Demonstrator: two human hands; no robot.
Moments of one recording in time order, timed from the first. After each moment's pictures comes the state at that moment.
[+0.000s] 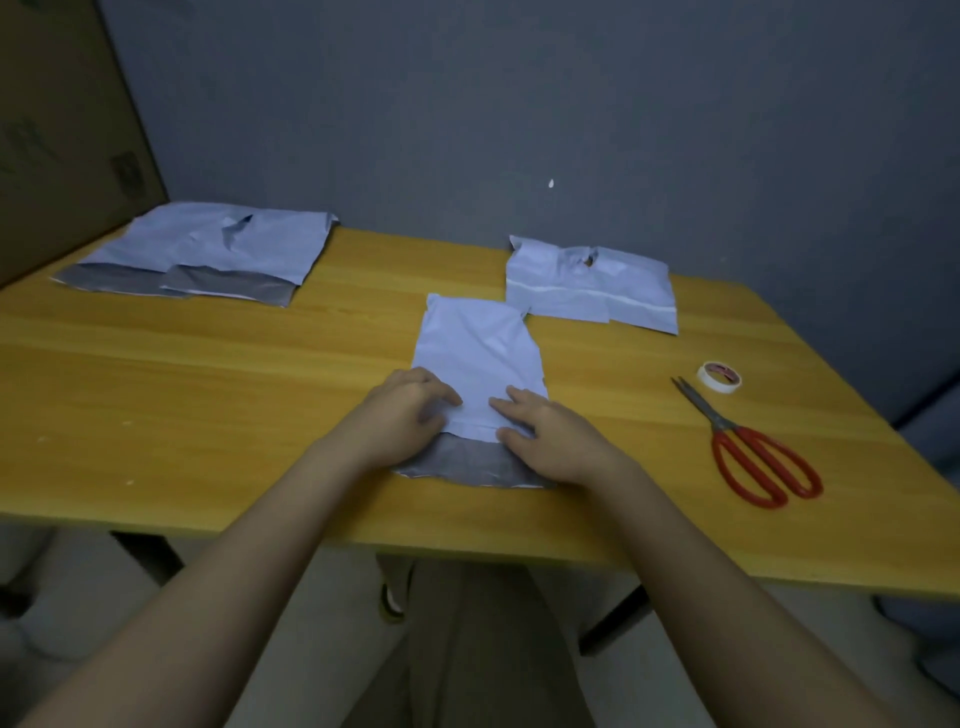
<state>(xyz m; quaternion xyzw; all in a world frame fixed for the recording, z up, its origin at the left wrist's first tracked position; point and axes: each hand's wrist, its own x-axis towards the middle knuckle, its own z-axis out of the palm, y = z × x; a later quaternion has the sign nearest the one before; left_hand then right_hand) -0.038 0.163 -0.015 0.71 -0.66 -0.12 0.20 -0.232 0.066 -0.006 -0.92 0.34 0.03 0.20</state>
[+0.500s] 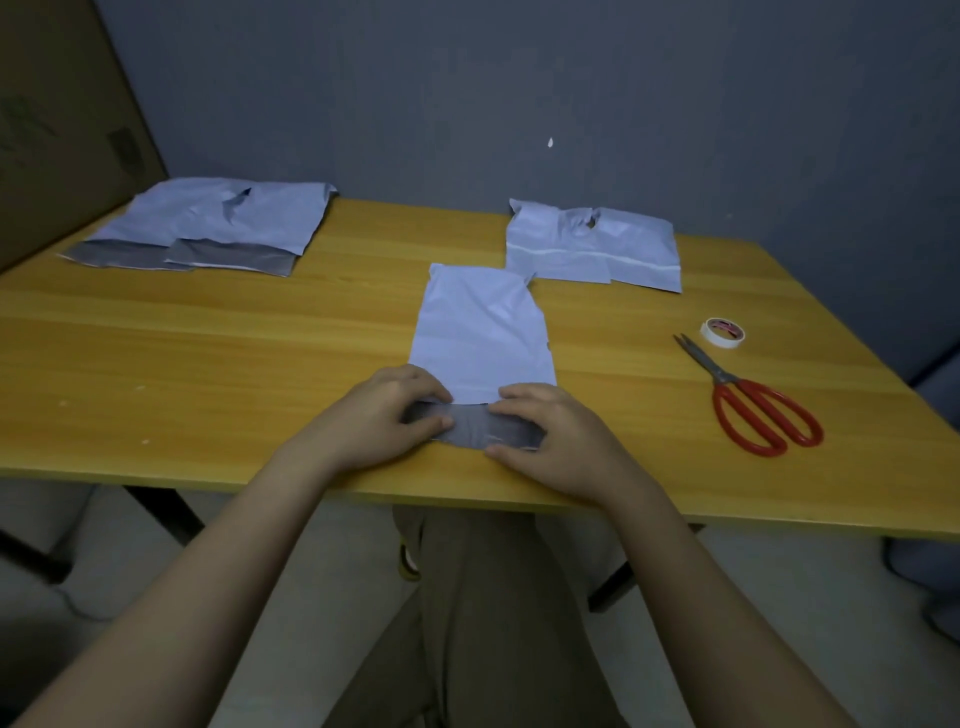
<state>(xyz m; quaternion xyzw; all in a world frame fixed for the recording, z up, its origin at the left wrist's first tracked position) -0.041 0.204 -0.028 0.67 -0.69 -0.13 0.24 -0.264 0.116 -0.017 -0.92 0.30 -0.15 0.19</state>
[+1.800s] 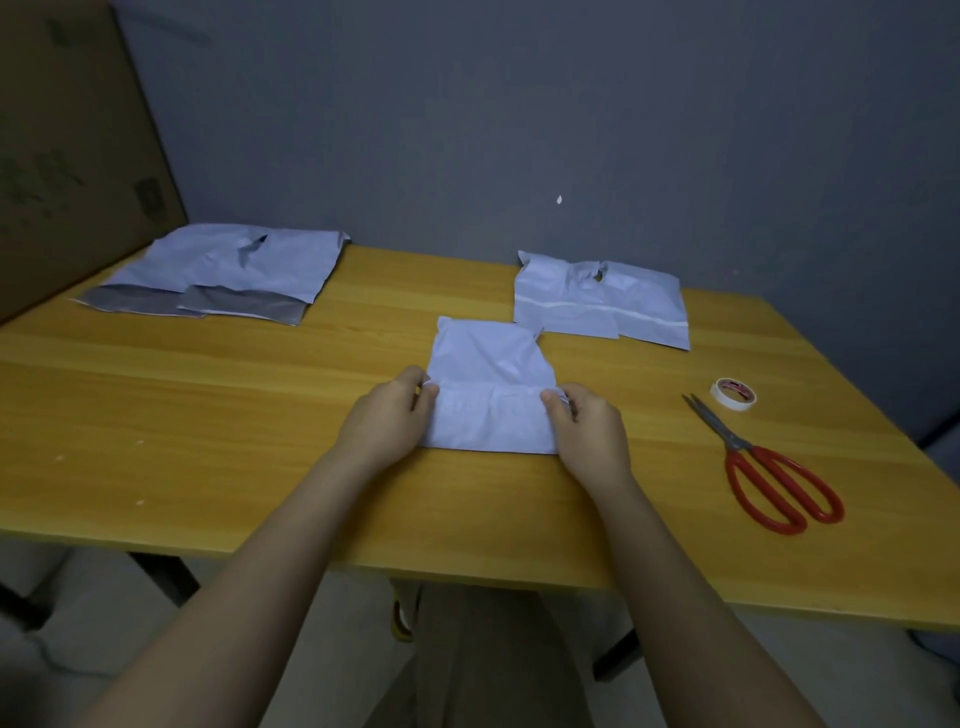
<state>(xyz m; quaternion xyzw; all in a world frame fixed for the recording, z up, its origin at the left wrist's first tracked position) -0.033 0.154 -0.014 0.78 -0.52 -0.08 0.33 -0.232 0.050 -0.018 -0.78 0.44 -0.35 0.27</state>
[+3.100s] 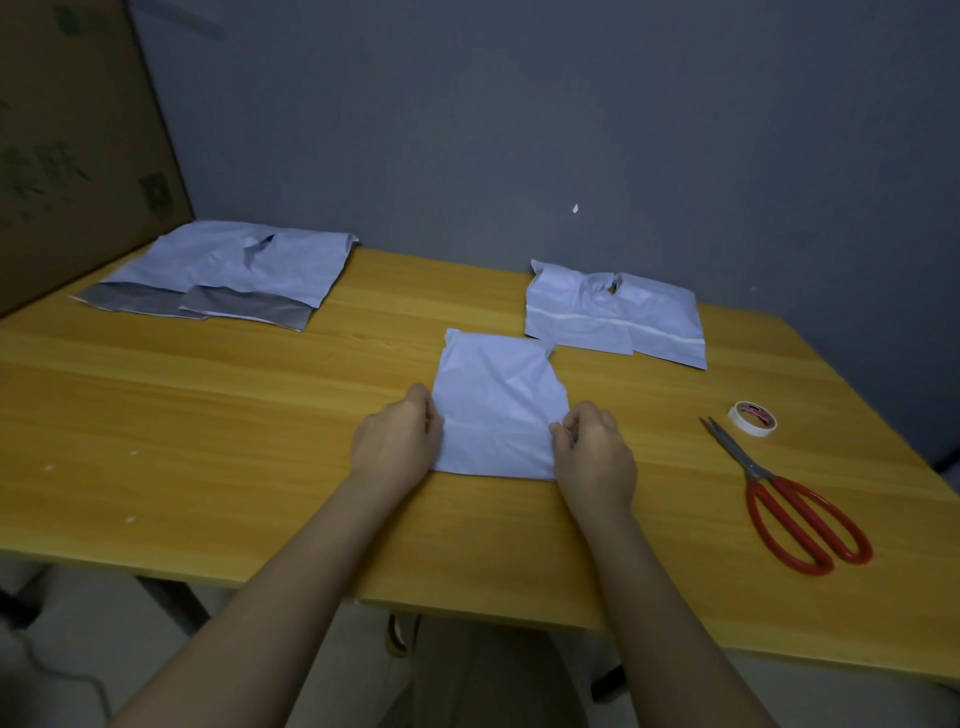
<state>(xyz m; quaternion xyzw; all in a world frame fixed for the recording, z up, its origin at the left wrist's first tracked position) -0.032 0.138 -0.033 0.83 -0.48 -0.02 0.27 -0.214 0.048 -0.028 -0.77 0.56 -0.27 0.13</state>
